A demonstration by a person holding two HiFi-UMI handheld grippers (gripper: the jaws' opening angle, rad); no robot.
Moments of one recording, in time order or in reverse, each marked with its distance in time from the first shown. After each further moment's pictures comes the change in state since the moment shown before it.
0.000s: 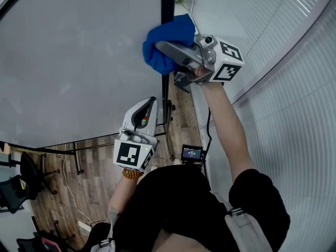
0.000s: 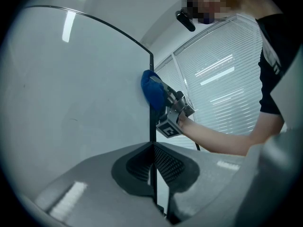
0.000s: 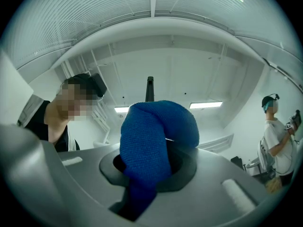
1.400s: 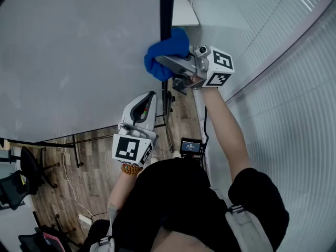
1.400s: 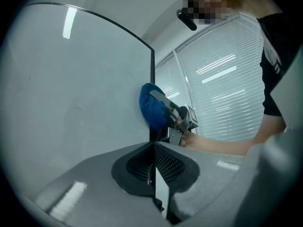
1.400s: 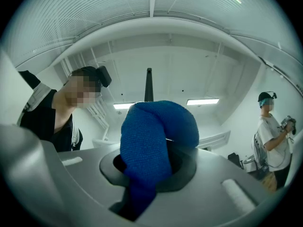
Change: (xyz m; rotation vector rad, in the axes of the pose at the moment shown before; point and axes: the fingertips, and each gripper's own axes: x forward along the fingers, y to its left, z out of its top) left arm 0.008 0.002 0.019 -0.030 0.037 0.007; right arm -0.021 -0.010 -0.033 0.012 0.038 -0.026
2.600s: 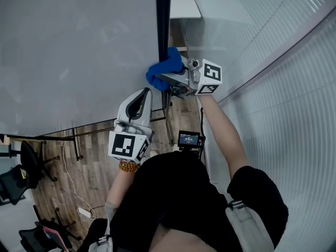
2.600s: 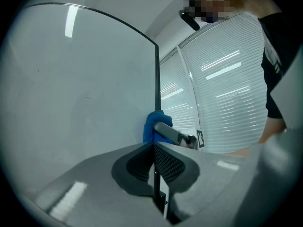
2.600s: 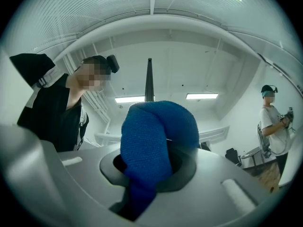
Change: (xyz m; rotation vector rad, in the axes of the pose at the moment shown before) left arm -0.013 0.008 -0.007 -0.009 0.034 0.047; right arm -0.041 0.007 -0.086 -0.015 0.063 0.008
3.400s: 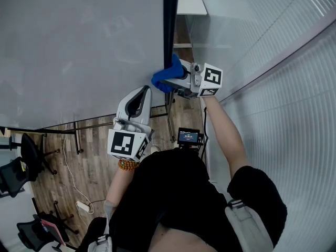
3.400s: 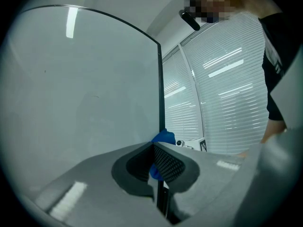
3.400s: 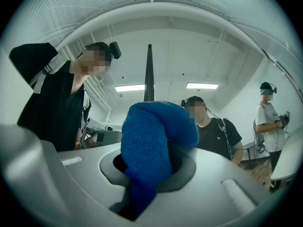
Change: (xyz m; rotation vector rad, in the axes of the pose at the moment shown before) left arm -0.001 0.015 0.003 -0.004 0.017 0.036; right arm -0.017 -0.009 -0.048 -0.001 0.148 -0.003
